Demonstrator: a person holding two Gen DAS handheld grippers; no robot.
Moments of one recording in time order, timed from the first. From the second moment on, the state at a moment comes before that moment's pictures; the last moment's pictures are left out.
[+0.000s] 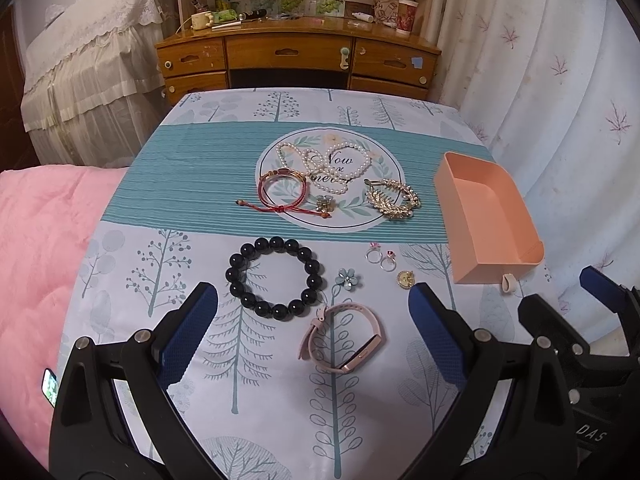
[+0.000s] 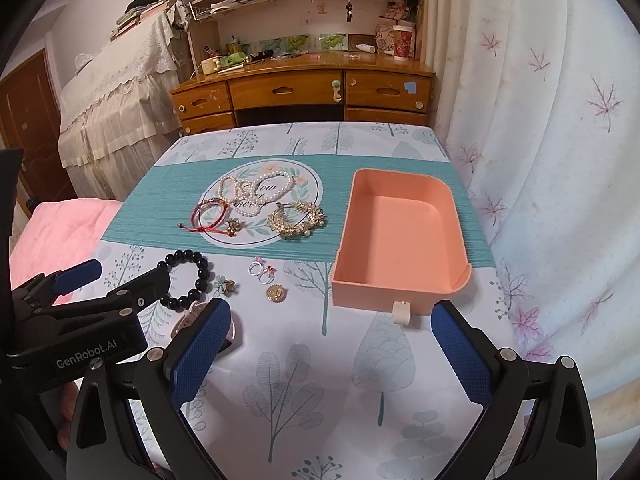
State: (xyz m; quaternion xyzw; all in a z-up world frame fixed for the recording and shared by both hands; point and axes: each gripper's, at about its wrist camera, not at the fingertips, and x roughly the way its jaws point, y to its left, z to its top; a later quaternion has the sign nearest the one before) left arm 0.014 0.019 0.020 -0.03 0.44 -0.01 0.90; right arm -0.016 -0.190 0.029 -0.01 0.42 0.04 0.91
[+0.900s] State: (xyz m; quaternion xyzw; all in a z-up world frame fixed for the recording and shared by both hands) left arm 0.030 0.058 0.011 -0.03 0.45 0.02 0.89; right arm 0.019 -0.148 0.022 0.01 0.47 0.15 0.87
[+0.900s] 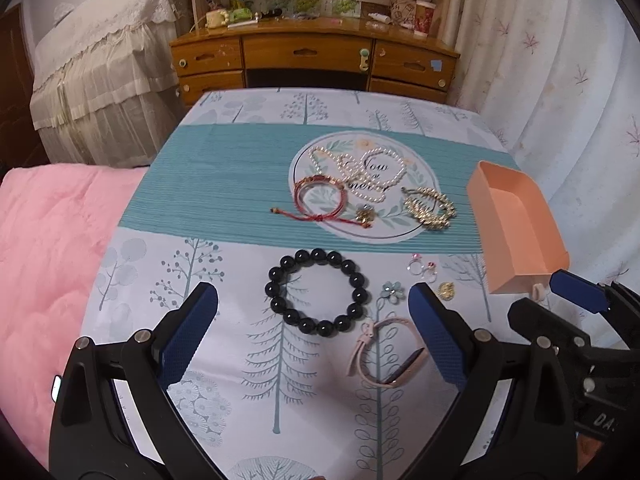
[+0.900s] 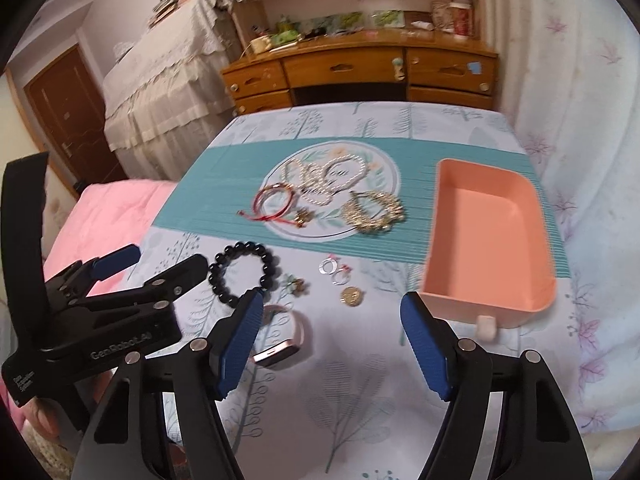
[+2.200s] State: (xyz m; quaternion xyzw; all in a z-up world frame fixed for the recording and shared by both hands) left arm 0.110 0.107 -0.089 -0.04 0.54 0.04 0.84; right arm 0.075 -0.071 -0.093 -0.05 0.58 0.19 0.79
